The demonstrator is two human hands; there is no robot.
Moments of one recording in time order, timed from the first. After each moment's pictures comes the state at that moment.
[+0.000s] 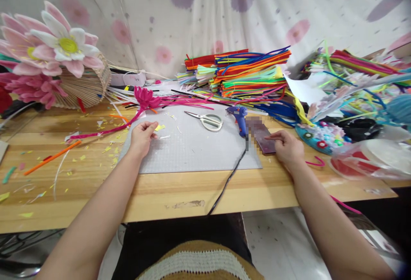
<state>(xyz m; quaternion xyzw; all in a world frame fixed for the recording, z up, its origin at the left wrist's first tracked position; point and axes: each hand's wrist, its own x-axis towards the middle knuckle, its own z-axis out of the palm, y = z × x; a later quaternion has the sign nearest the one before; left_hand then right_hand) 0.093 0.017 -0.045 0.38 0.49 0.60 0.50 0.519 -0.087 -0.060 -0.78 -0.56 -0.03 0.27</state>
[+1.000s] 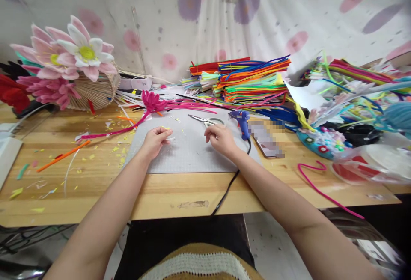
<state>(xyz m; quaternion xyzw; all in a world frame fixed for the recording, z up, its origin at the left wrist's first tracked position) 0.101 0.003 -0.037 0.38 0.47 0.51 0.61 0.335 -0.022 -0.036 -0.51 -0.78 0.10 0.35</state>
